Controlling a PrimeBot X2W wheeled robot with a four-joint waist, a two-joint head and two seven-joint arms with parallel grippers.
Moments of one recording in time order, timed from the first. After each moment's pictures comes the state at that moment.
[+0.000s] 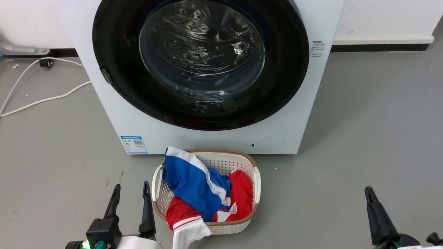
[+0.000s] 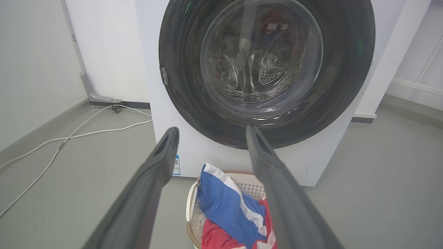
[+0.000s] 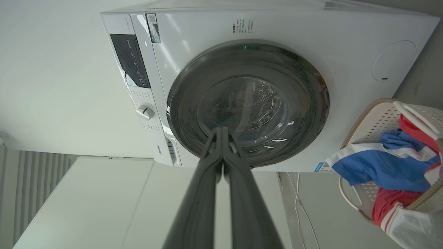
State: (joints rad) left arm 0.08 0.05 -0.07 0.09 -0.14 0.08 -0.26; right arm 0.21 -0.09 0.03 -0.10 1.66 0.13 -0.01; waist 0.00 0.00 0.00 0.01
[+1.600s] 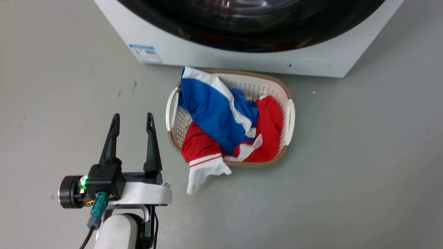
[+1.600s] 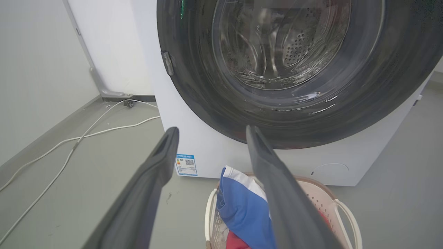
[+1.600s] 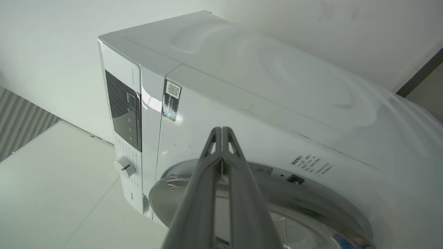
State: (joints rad) left arm -0.16 0.05 -0.11 0.00 -0.08 0.11 -0.26; right arm -0.74 -0.46 -0.24 0.27 1.60 0.13 0.20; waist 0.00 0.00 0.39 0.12
